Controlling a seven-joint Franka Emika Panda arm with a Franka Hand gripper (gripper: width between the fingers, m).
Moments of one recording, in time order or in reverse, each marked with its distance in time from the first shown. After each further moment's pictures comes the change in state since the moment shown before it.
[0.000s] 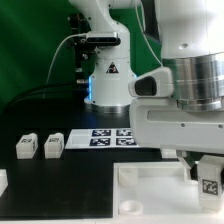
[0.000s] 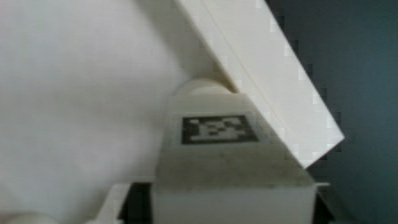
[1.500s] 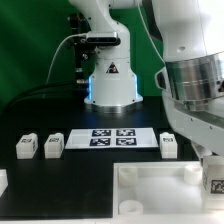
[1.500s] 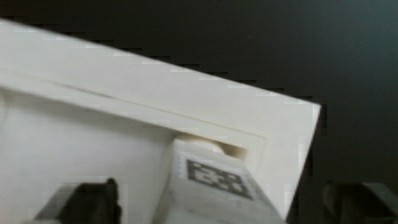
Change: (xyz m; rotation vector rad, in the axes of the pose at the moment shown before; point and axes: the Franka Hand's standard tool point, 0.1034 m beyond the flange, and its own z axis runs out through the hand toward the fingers) arm -0.014 -0.011 -0.001 0.050 -0.062 0.521
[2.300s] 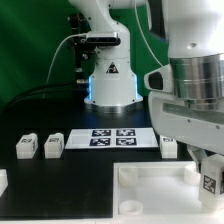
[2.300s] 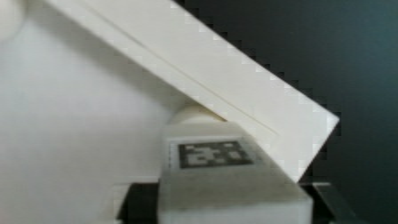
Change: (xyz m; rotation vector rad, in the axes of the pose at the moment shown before) arm 0.006 0.002 0.001 -0.045 0.052 -0.143
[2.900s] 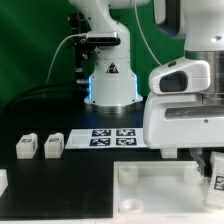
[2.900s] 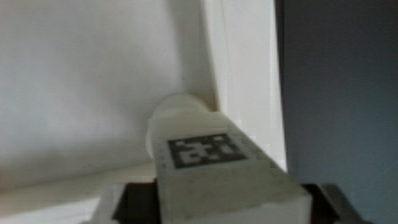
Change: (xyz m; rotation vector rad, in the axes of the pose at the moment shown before) arm -0.006 -0.001 -0.002 -0.070 0.035 -0.817
